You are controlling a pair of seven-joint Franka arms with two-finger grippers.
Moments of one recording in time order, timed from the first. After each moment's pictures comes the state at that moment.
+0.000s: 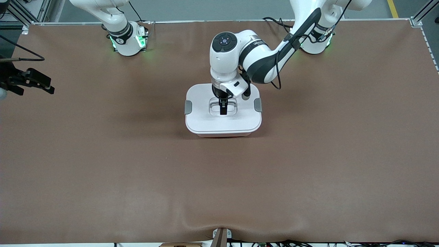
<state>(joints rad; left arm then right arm) -0.48 0.48 -0.45 -1.62 0.30 2.14 -2.60 0.05 0.00 -0.09 -1.55 0.02 1.52 -0.06</state>
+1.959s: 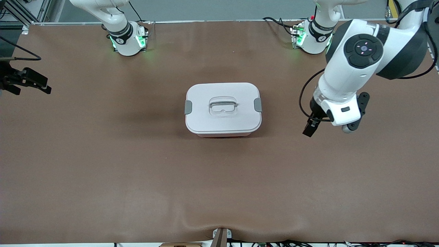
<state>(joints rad) -0.02 0.23 -0.41 -1.56 0.20 1.78 -1.43 0.05 0.00 -0.09 -1.54 0.02 1.52 -0.06</state>
